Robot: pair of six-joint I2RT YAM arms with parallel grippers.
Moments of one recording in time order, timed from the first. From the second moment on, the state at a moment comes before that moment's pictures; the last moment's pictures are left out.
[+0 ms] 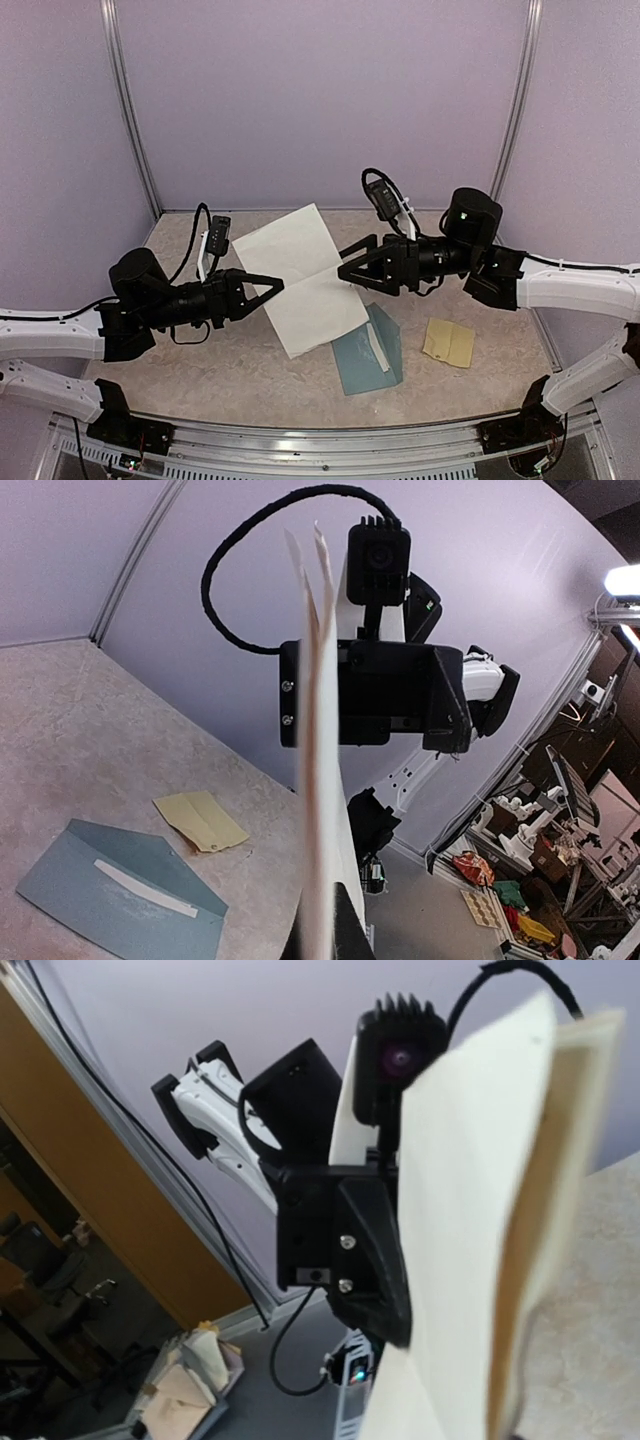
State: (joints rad) left arm -0.93 1.05 0.51 0.66 0.41 -0.63; right arm 0.87 1.32 0.91 0.48 -0.86 0.59
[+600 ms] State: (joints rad) left arm -0.94 1.04 0.51 0.66 0.41 -0.63; right arm 0.85 1.36 0.91 0.43 -0.76 0.61
